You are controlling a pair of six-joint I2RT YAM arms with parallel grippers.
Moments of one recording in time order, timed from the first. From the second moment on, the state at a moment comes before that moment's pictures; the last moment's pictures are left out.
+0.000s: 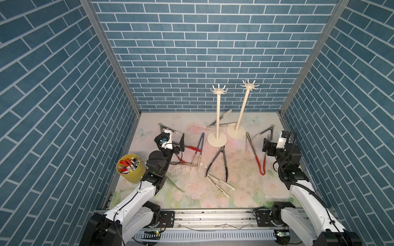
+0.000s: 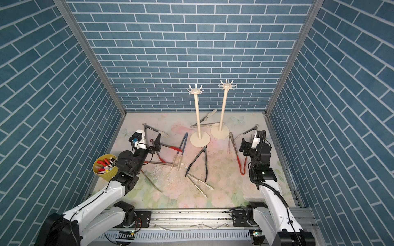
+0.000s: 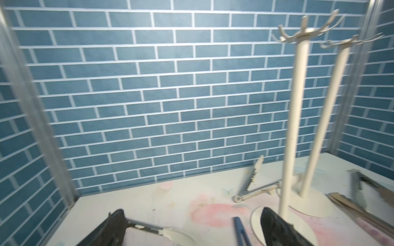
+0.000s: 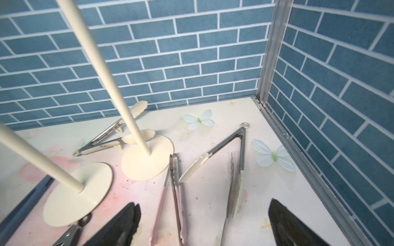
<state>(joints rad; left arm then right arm) -0.39 0.98 0.41 0.70 -0.10 0.04 0.08 0.82 0.50 0.05 0.03 0.11</state>
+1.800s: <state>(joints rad) -0.48 2.04 1.31 0.84 0.34 -0.16 0.19 0.79 0.66 -0.25 -0.26 0.16</state>
